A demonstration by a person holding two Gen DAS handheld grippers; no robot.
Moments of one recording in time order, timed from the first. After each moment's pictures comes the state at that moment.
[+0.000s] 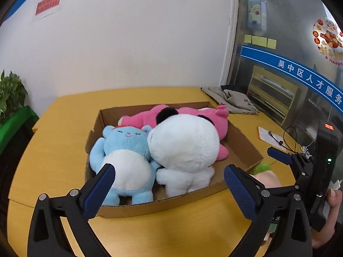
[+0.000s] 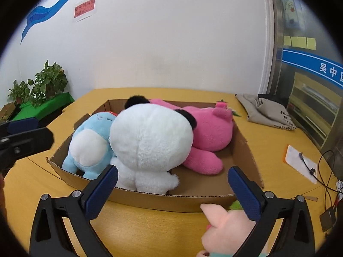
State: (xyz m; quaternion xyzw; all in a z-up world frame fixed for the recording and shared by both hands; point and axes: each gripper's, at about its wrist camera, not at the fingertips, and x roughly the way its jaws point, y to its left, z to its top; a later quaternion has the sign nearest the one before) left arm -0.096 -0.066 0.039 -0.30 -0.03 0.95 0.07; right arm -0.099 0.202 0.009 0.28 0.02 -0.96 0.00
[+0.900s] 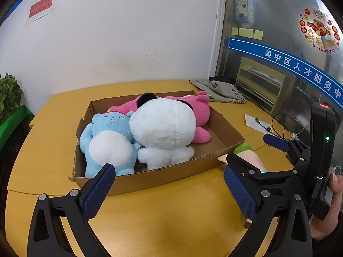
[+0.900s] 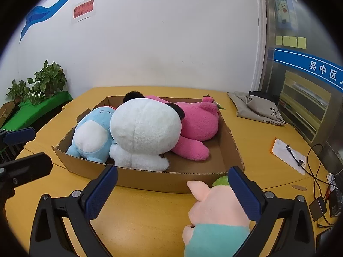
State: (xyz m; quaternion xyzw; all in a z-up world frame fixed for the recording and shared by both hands) left arm -0.054 -0.032 0.026 -0.31 -0.02 0.94 0.10; right arm -0.055 0.216 0.015 0.29 0.02 -0.96 -0.01
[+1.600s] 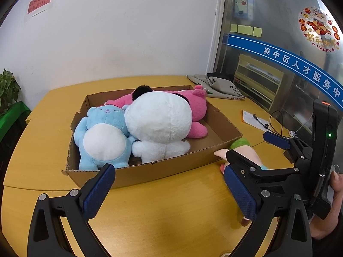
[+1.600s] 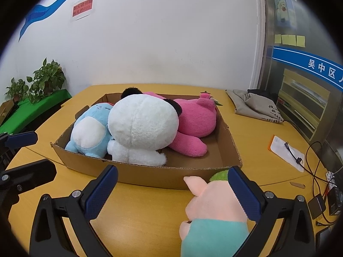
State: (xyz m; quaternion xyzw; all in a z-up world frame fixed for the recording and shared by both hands) left arm -0.054 -0.026 0.016 -0.33 -0.03 0.94 0.11; right arm -0.049 0.221 0.010 0.29 0.02 -0.96 -0.01
